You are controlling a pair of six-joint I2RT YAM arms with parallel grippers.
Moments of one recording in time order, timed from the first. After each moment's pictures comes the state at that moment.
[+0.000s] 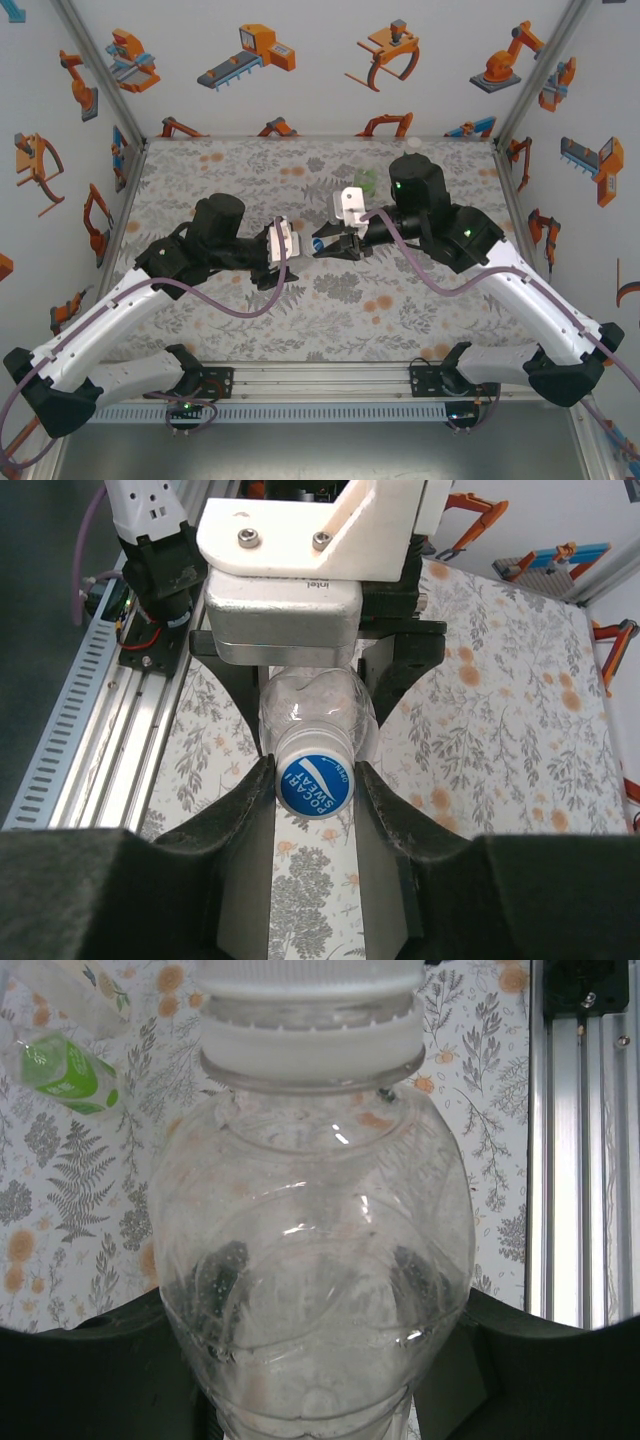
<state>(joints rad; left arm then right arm) -0.81 1.04 1.11 -0.65 0.49 0.60 0.82 1.22 1.47 -0.64 -0.78 -0.59</state>
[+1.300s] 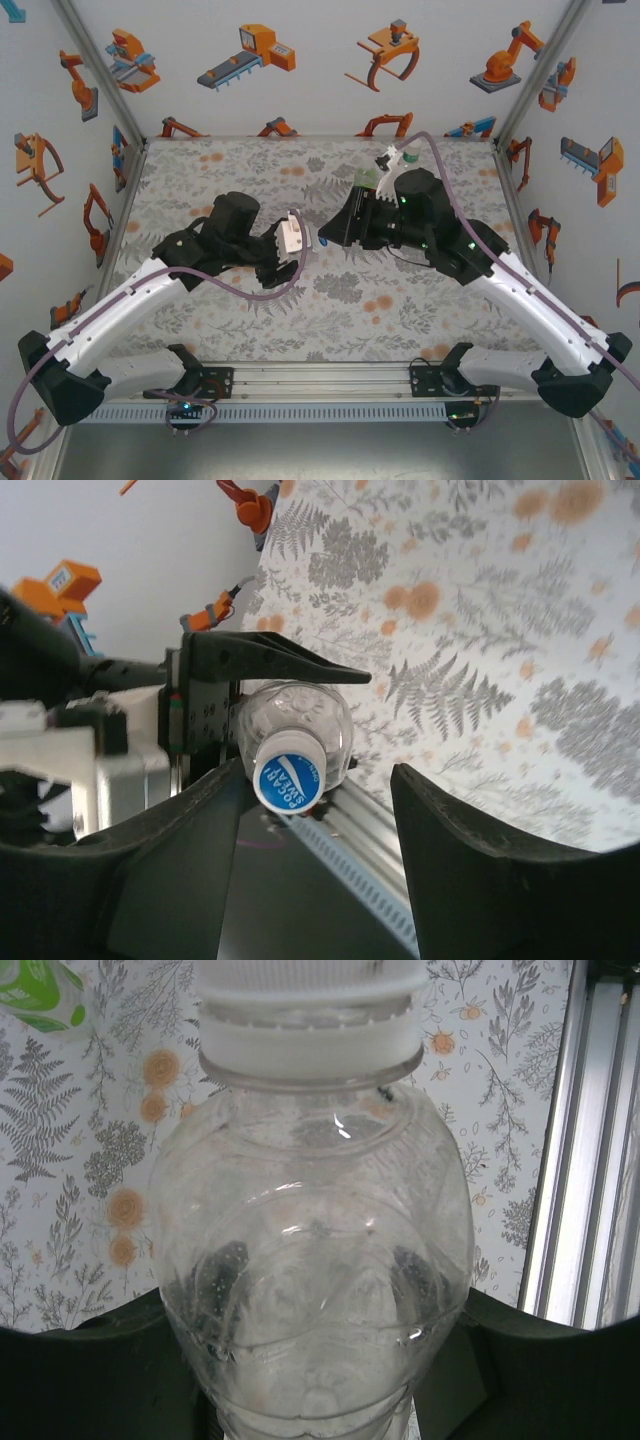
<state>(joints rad) -0.81 1.12 1.11 -0.67 0.41 0.54 0.82 1.13 1.34 -0.62 -0.17 0.73</state>
